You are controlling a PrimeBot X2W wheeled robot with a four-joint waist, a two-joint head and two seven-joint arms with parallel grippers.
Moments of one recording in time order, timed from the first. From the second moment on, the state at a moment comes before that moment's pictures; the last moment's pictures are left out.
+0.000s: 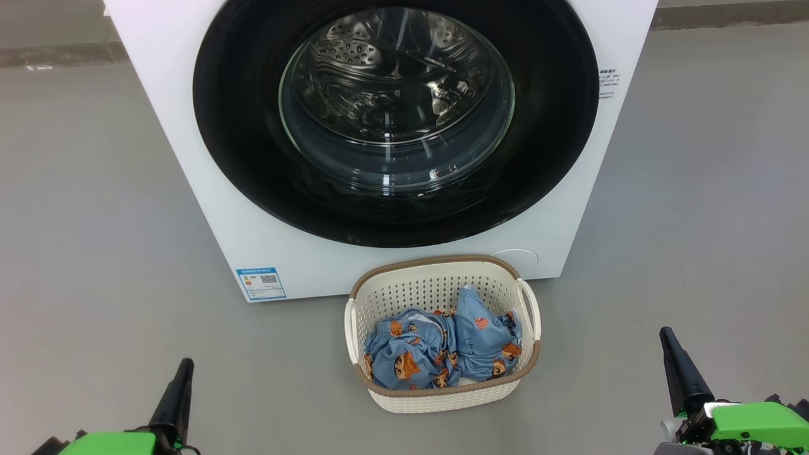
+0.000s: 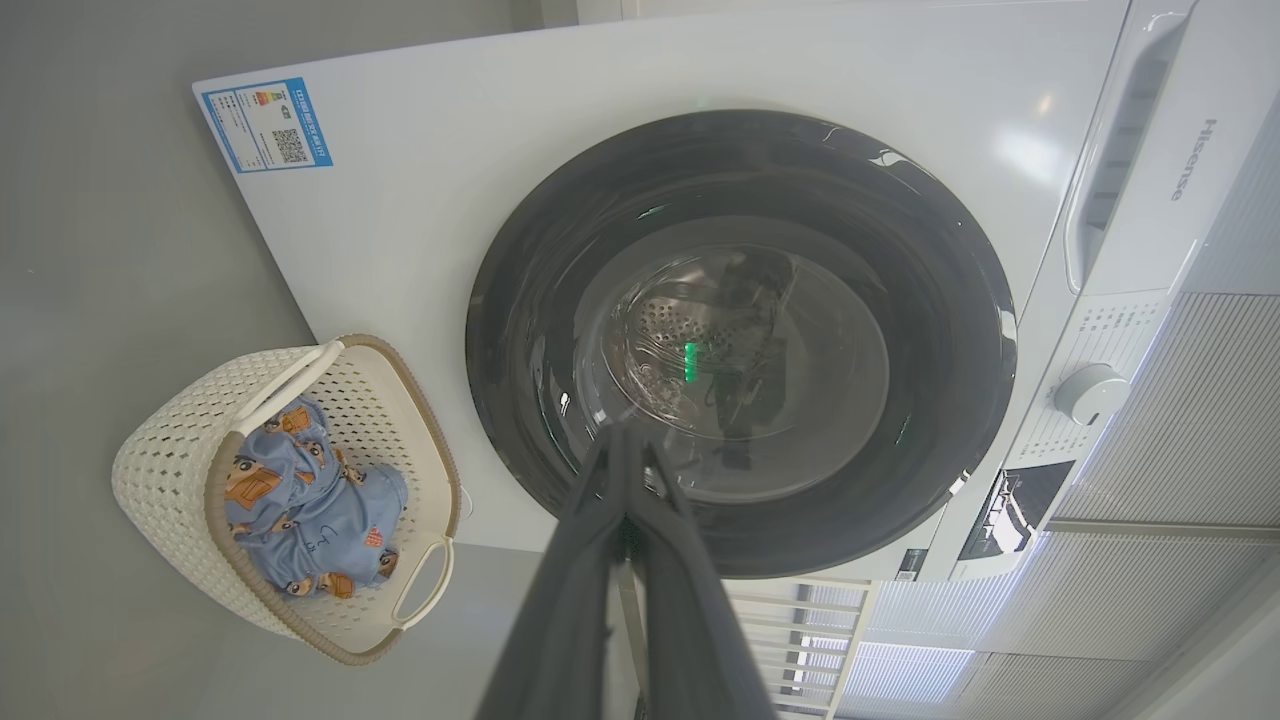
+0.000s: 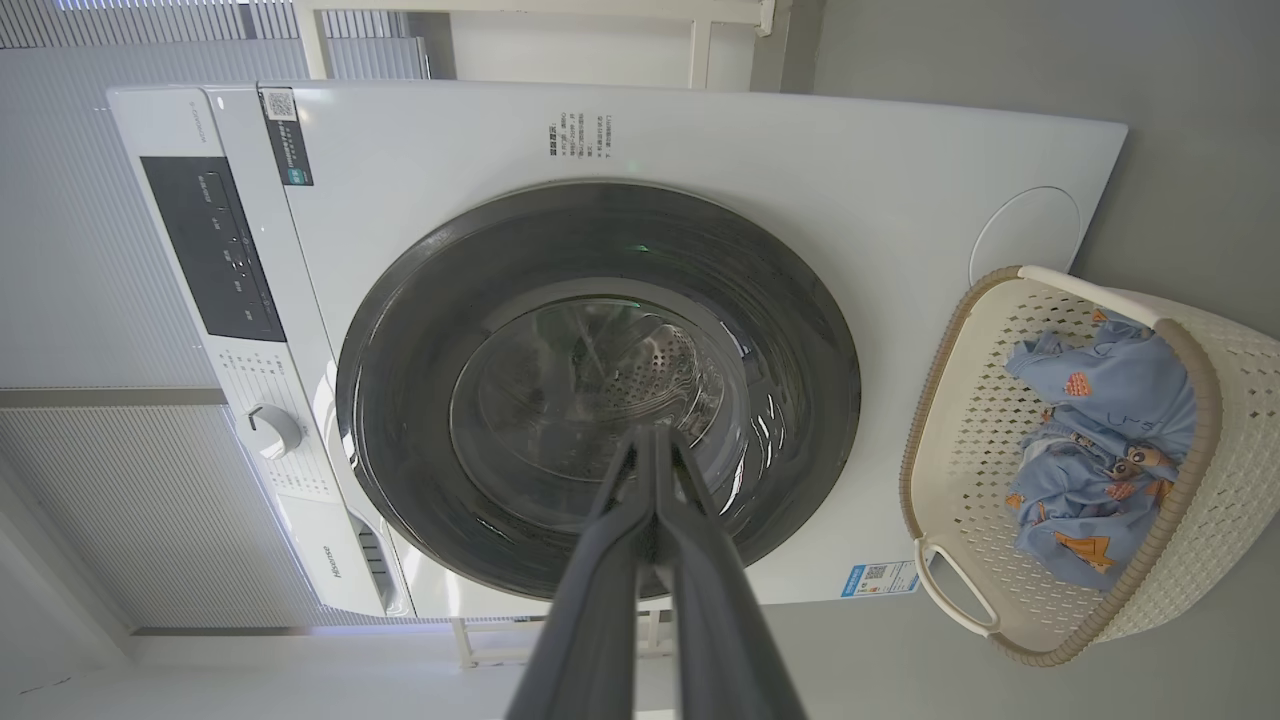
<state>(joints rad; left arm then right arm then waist) -0.07 0.03 0.08 0.27 -1.60 -0.12 0.11 -0.06 -0.05 -0.14 0.27 1.60 0.12 0.11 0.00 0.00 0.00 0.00</state>
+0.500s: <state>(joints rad) -0.01 0.00 0.07 0.33 -1.59 -0.12 0.09 -0.02 -0.03 -0.13 0.34 1.60 0.12 0.09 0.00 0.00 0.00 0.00</state>
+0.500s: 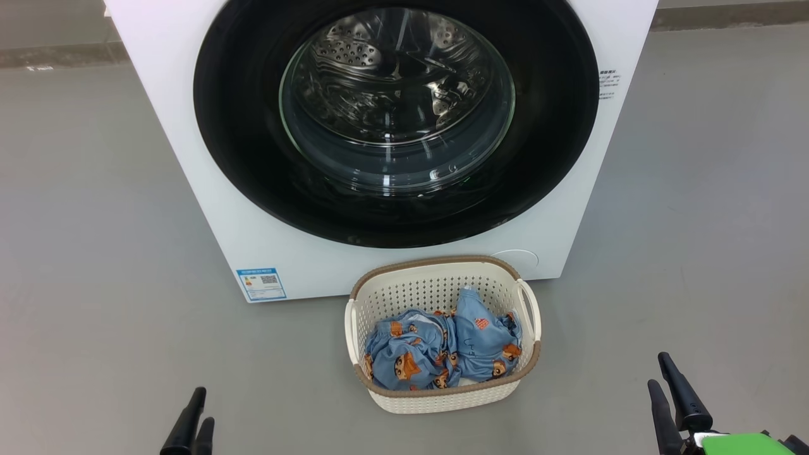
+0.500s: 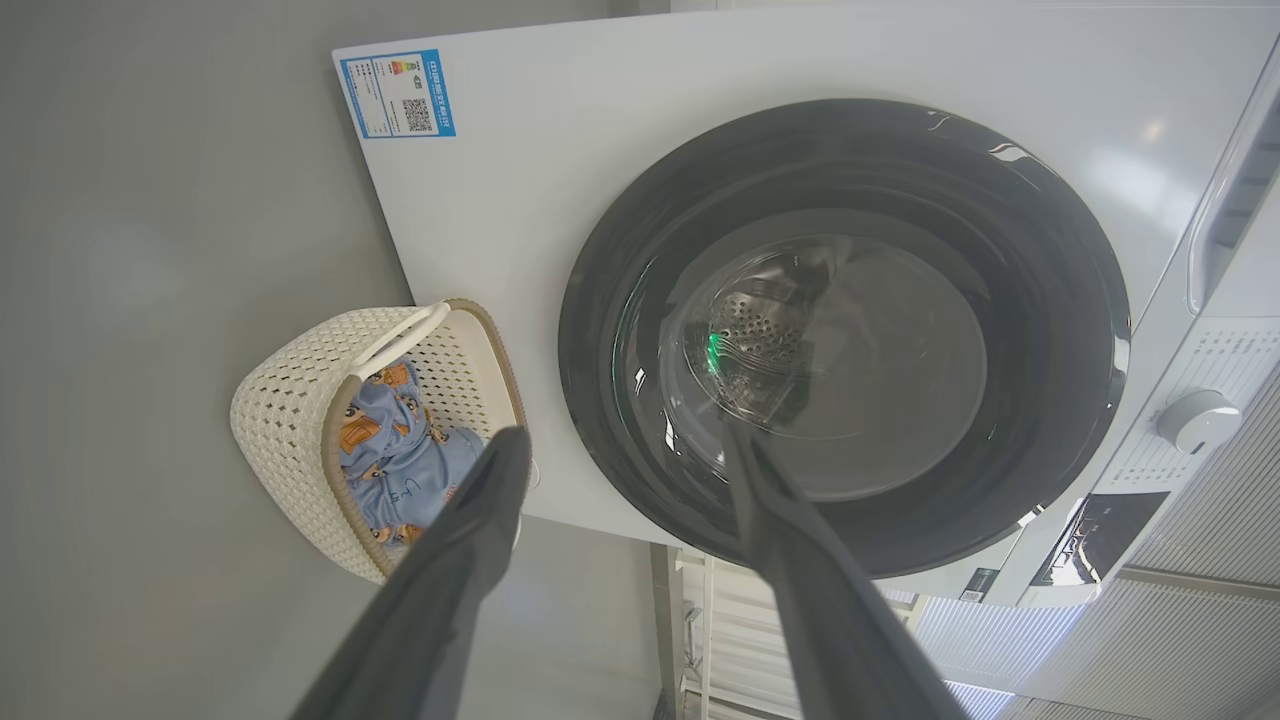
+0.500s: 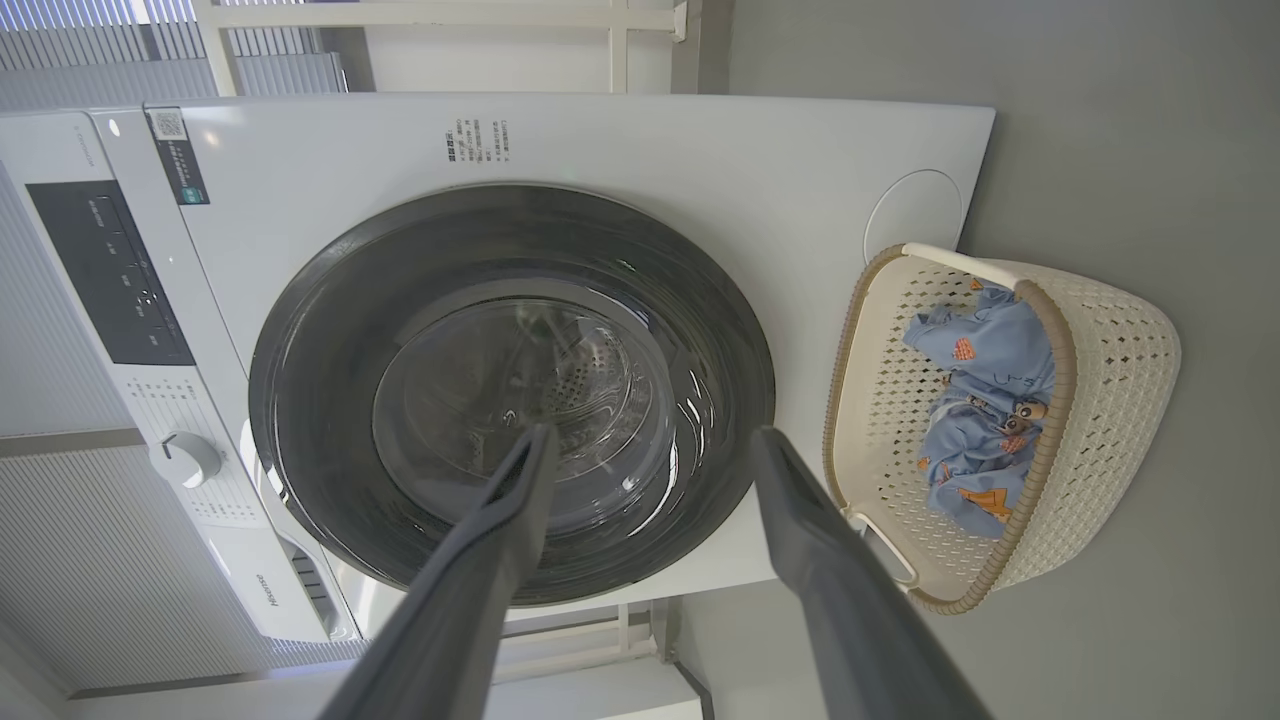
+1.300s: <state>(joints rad) -0.01 0.01 0.05 0.28 -1.39 -0.12 0.02 -0.02 -0.06 -0.09 0.33 1.43 0.12 0.02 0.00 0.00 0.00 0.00</state>
